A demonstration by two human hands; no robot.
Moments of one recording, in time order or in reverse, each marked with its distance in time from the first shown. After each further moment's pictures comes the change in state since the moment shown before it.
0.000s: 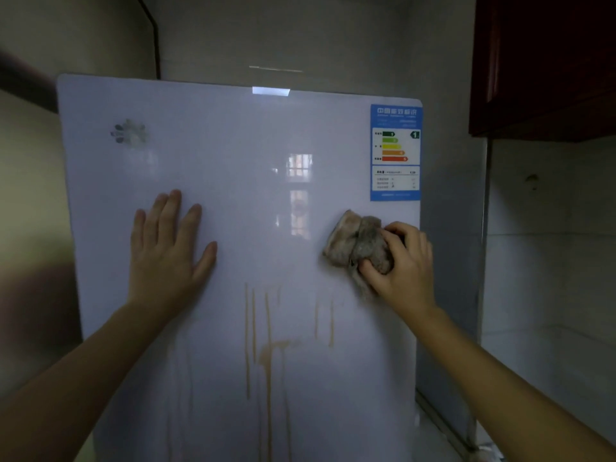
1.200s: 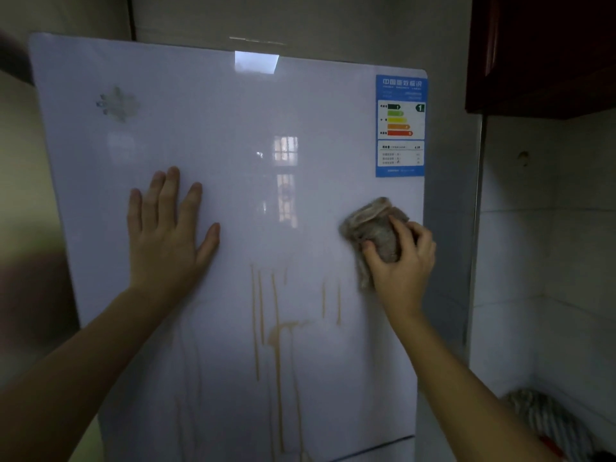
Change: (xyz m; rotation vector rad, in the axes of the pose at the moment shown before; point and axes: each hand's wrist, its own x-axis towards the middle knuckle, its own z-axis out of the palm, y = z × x) left_hand -0.001 -0.006 0.010 0.003 0.095 0.059; right_hand -0.037 -0.030 0.025 0.056 0.175 0.426
